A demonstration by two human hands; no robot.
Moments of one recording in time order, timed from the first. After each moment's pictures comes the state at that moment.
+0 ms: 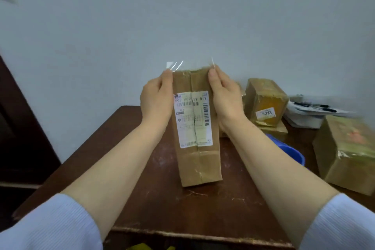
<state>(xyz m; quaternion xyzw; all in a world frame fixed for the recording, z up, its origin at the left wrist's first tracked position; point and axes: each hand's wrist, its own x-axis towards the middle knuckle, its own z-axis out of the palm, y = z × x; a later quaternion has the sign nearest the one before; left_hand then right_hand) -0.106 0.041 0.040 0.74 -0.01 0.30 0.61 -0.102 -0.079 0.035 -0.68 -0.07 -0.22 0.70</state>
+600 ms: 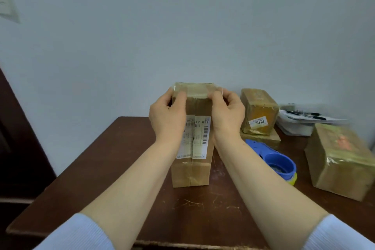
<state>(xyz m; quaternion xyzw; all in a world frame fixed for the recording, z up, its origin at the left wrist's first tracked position) -0.126 0.010 0.033 0.67 -0.02 0.32 0.67 -0.117 -0.081 0.028 -0.56 0.04 -0.31 0.77</state>
